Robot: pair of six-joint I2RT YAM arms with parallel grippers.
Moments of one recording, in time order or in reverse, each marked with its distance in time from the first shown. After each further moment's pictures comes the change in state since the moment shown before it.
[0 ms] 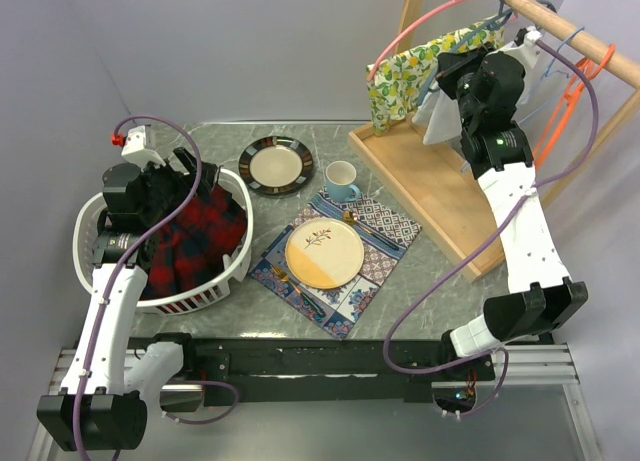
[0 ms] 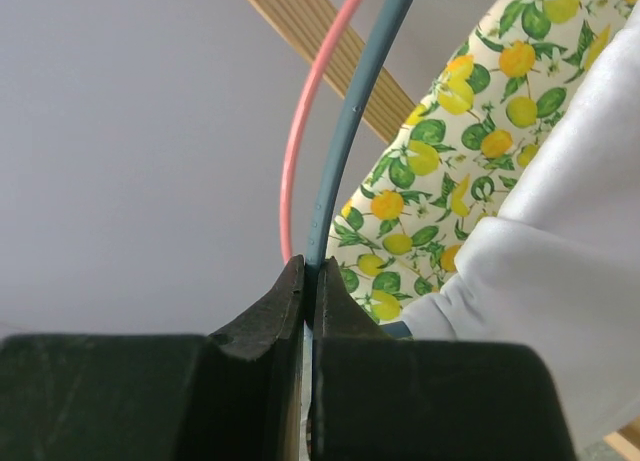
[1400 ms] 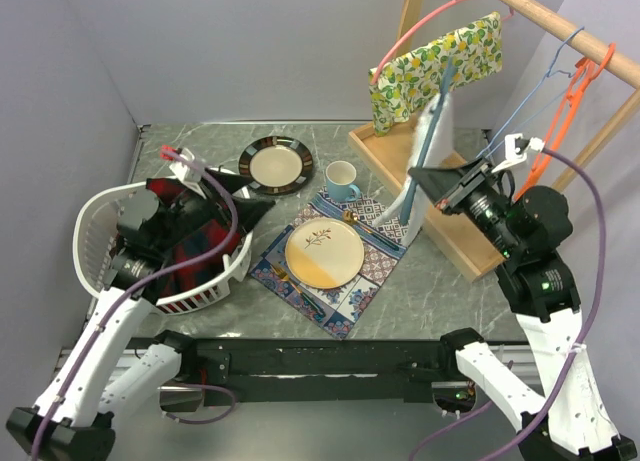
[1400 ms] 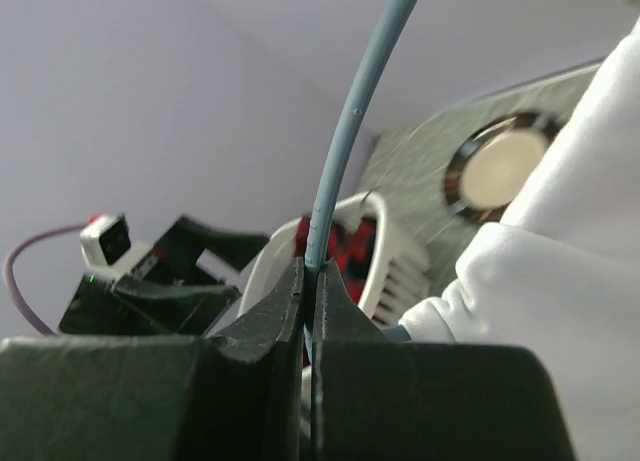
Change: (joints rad) left arm -0.312 -0.129 -0.102 0.266 0.346 0.058; right arm 0.098 -0.724 -0.584 -0.130 -0.520 0.109
